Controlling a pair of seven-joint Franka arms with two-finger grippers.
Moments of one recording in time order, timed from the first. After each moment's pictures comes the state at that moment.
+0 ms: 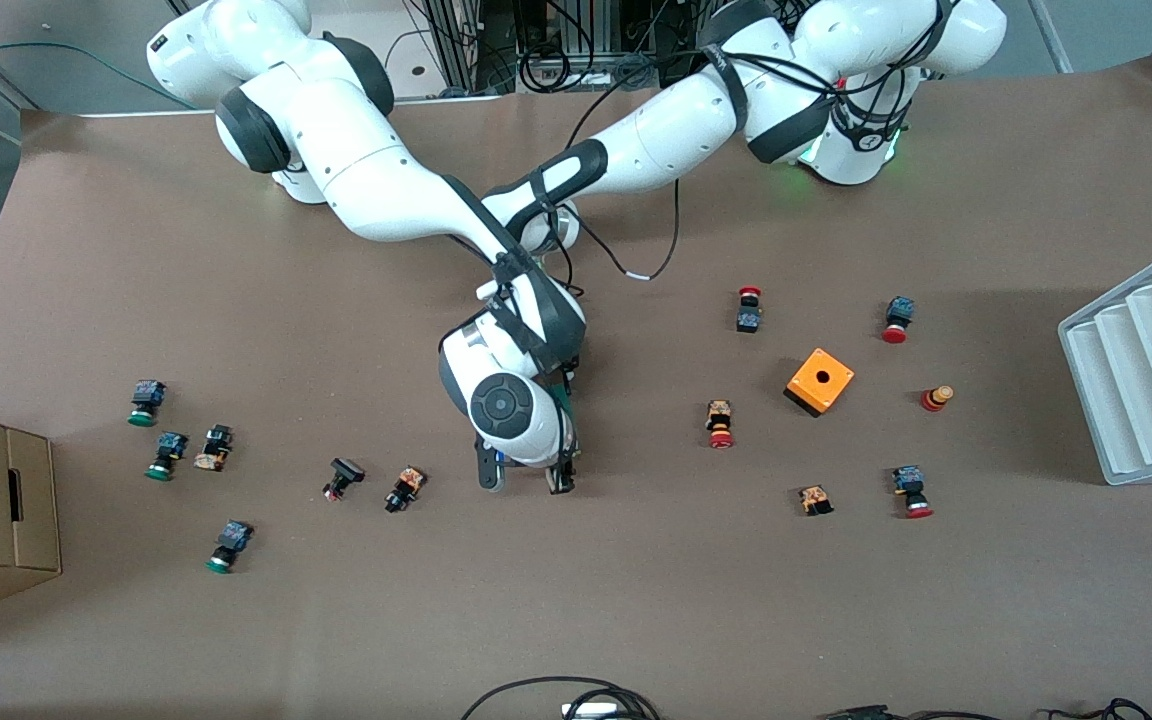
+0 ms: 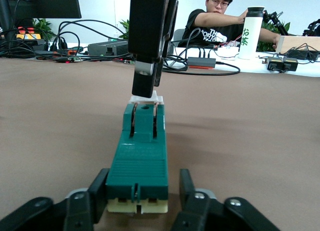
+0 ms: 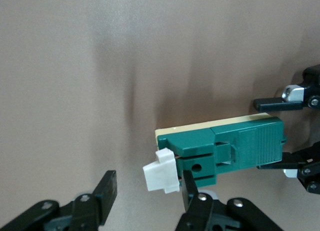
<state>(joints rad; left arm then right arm) -0.86 1.20 -0.47 -1.33 1.89 1.64 -2.43 0.70 1.02 -0.14 -1.04 0.31 2.07 2.00</state>
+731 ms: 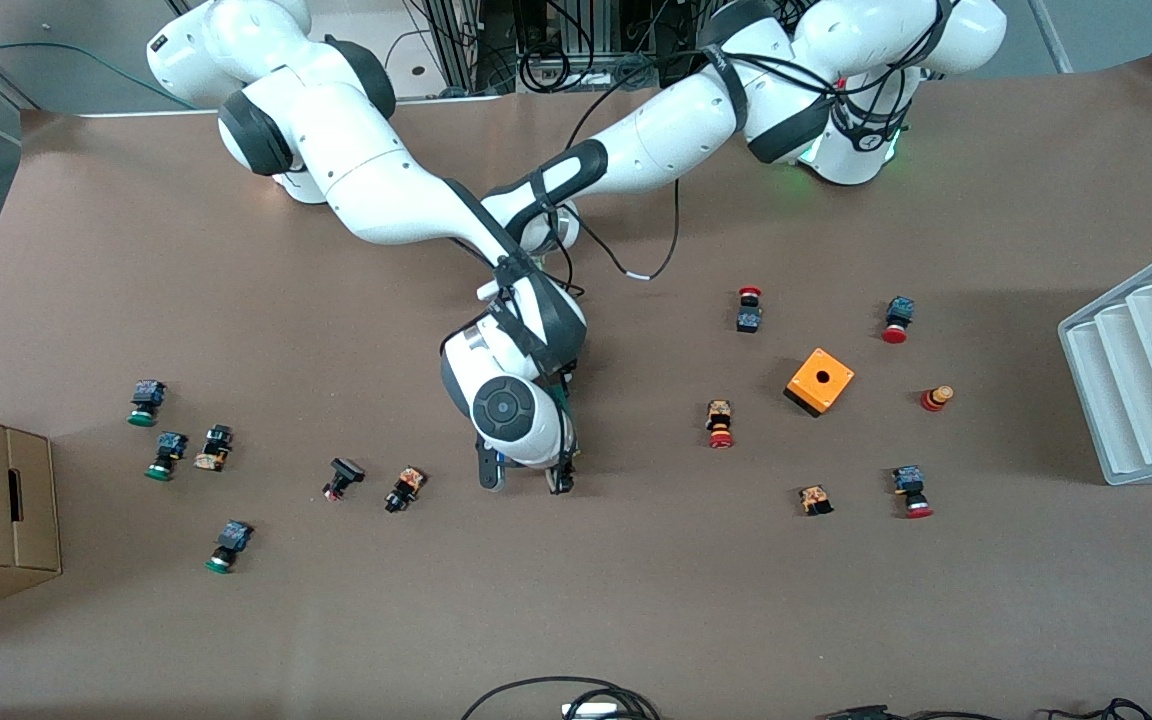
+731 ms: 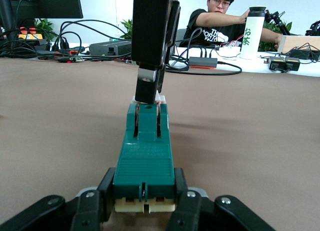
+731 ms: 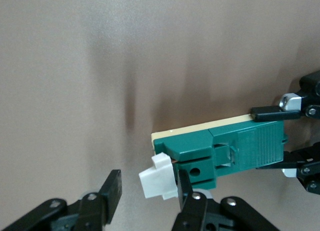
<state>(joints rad) -0.86 1.20 -0.47 -1.33 1.88 1.63 -2.43 0.70 1.02 -0.14 -1.04 0.31 2.06 2.01</state>
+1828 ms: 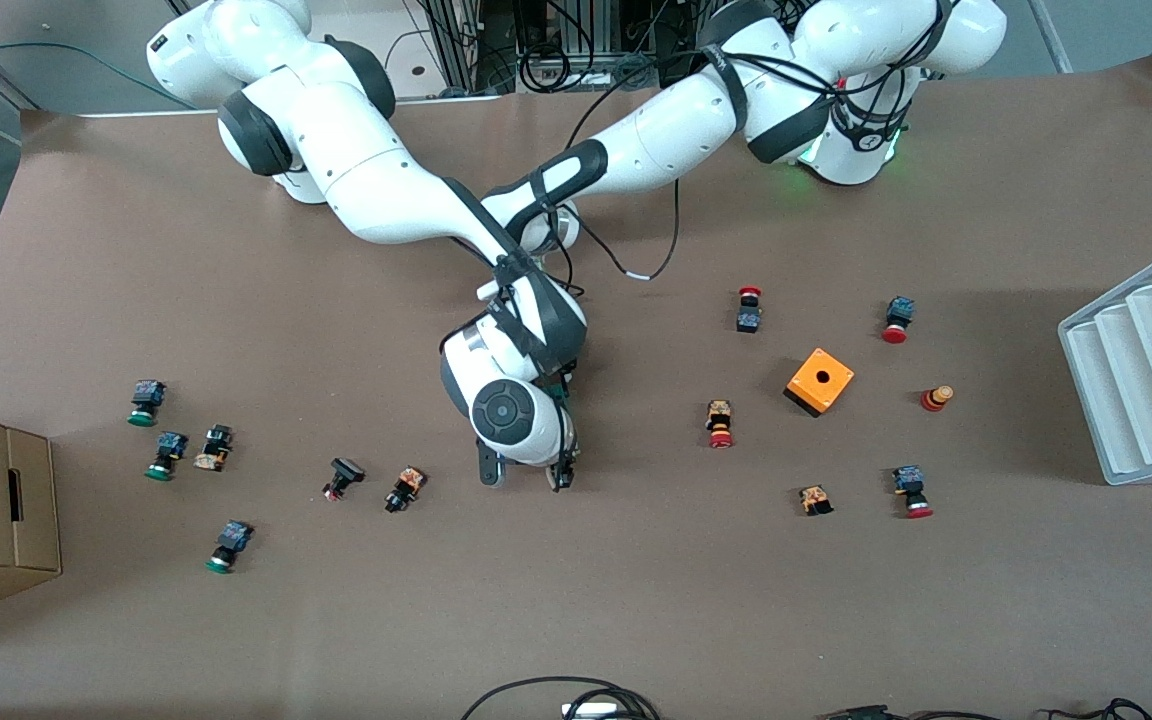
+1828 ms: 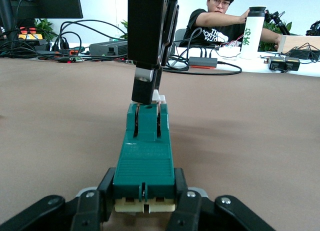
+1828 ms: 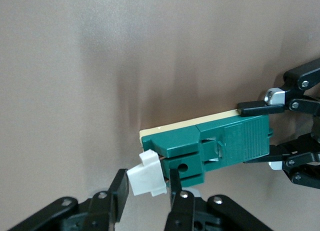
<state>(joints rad) -0.86 1.20 -0.47 -1.33 1.88 1.63 -2.43 0.70 1.02 -0.14 -1.03 0.34 2.02 2.01</state>
